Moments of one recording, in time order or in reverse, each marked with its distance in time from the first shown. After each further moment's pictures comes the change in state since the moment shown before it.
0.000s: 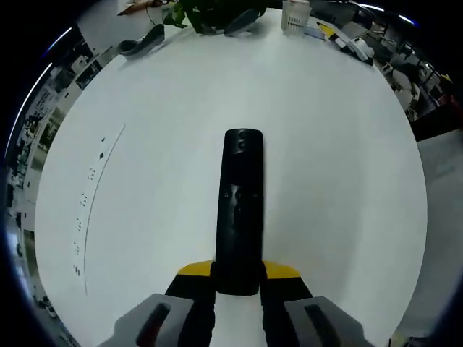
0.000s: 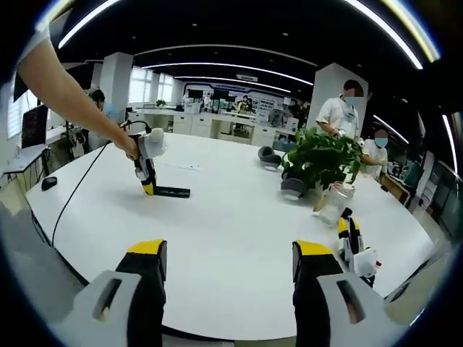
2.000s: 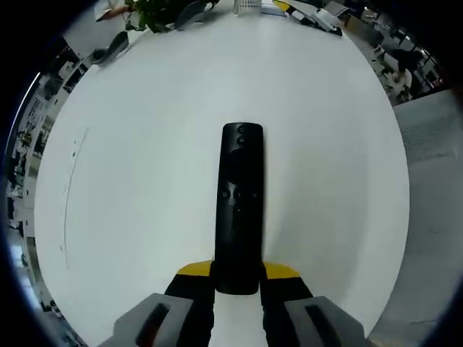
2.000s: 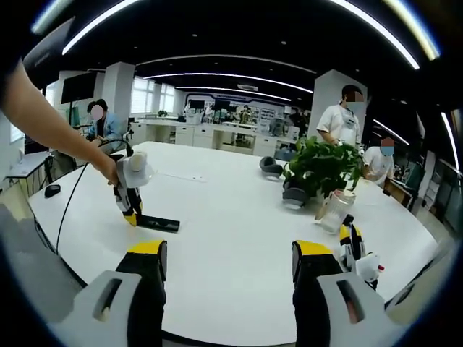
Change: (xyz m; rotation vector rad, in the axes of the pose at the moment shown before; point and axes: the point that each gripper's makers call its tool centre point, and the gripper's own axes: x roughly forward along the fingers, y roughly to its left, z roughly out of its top) left arm -0.005 -0.098 -0.032 0.039 0.074 -0.004; right arm -0.006 0.002 0.013 0.016 -0.069 0.016
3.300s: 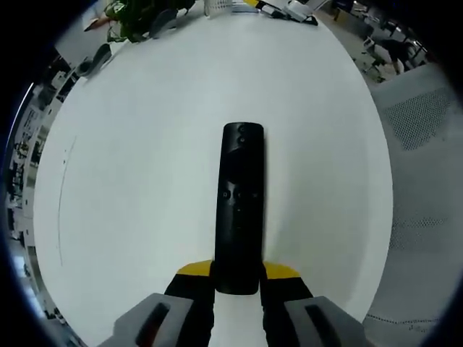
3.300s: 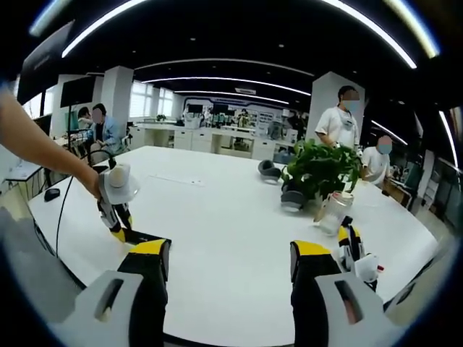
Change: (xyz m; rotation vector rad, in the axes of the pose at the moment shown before) left arm -0.001 -0.051 -0.010 0.048 -0.002 -0.009; right arm -0.003 -0.002 0.003 0.006 -0.020 -0.009
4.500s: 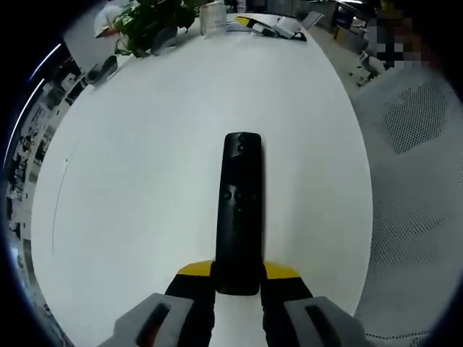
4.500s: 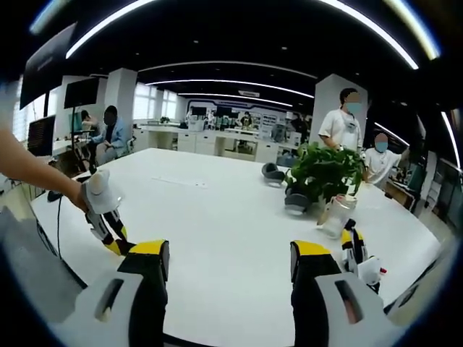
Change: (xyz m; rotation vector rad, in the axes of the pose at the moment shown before) left arm -0.005 -0.044 -0.005 -0.029 -0.140 0.009; right arm -0.002 0.004 0.004 -0.001 -0.022 0.023
